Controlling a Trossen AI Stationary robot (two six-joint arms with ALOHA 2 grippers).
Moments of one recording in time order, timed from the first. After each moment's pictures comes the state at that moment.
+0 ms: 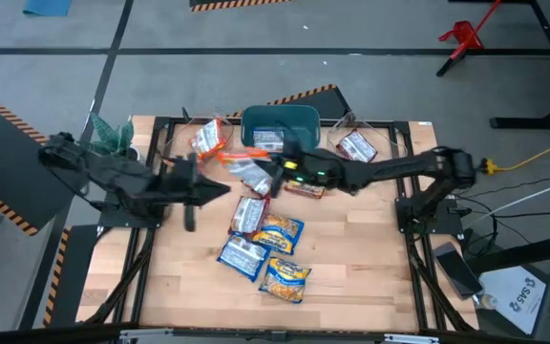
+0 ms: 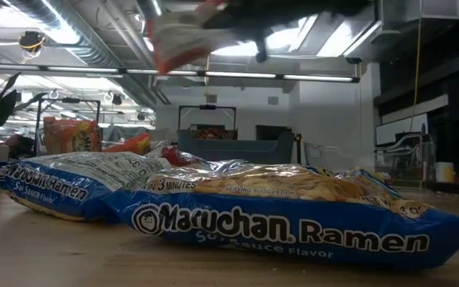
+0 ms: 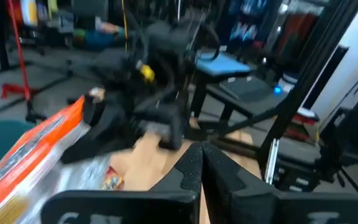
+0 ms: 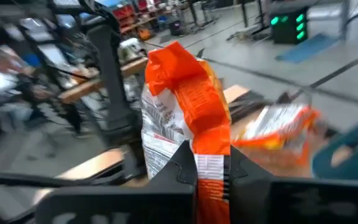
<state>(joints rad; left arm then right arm) -0.42 0.93 1.04 -0.23 -0.55 -0.34 -0.04 1.66 1.15 0.41 0.25 0.39</state>
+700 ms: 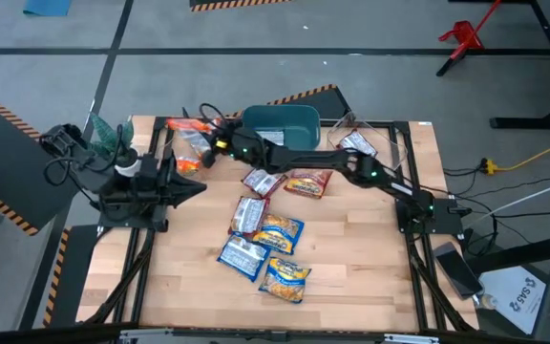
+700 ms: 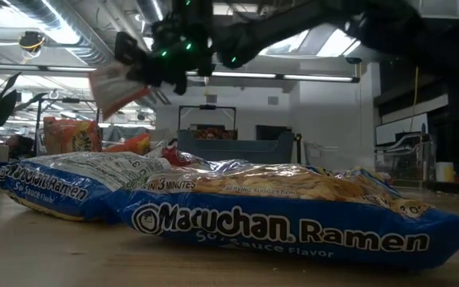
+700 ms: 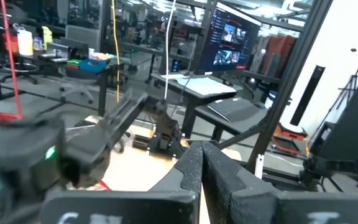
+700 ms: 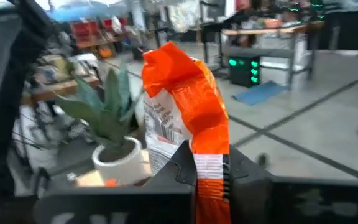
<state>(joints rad) -0.63 0.79 1.04 -0.24 -0.74 -0.25 -0.17 2.51 2.18 0.32 0.29 0.16</state>
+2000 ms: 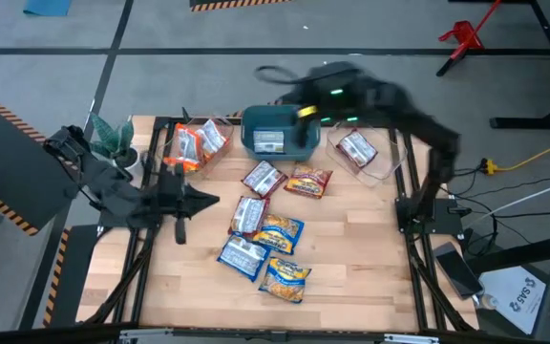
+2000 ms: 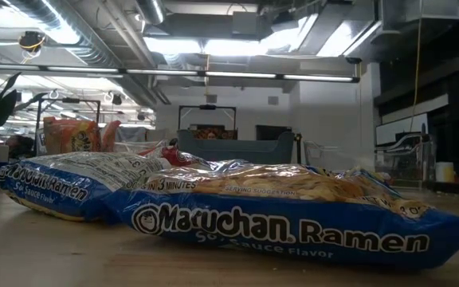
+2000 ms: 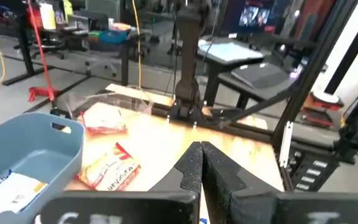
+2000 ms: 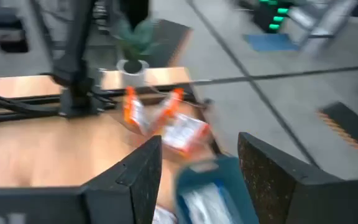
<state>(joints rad) -0.64 0.92 1.04 -0.35 -0.82 -0.36 -0.21 1.84 2.36 -0.98 0.11 -0.11</state>
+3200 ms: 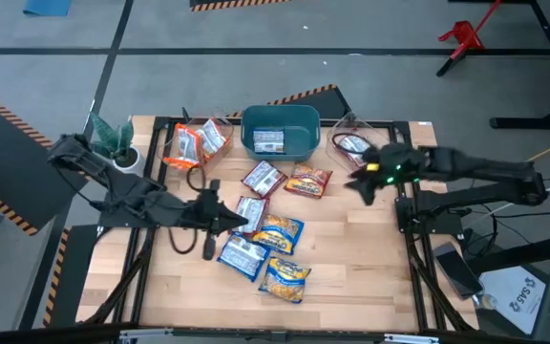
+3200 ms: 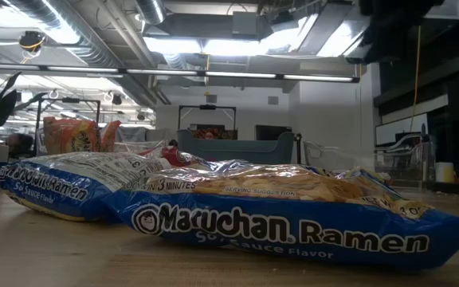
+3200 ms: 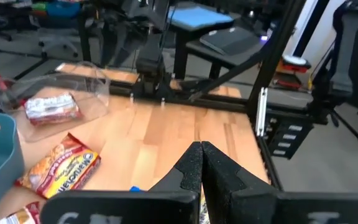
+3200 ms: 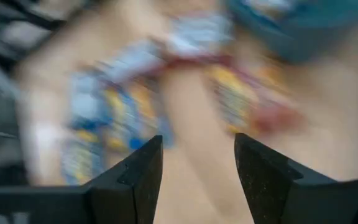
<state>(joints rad) -0.50 1.13 1.04 -0.19 -0.51 -0.30 -0.10 0.87 0.93 -0.79 0.01 0.56</state>
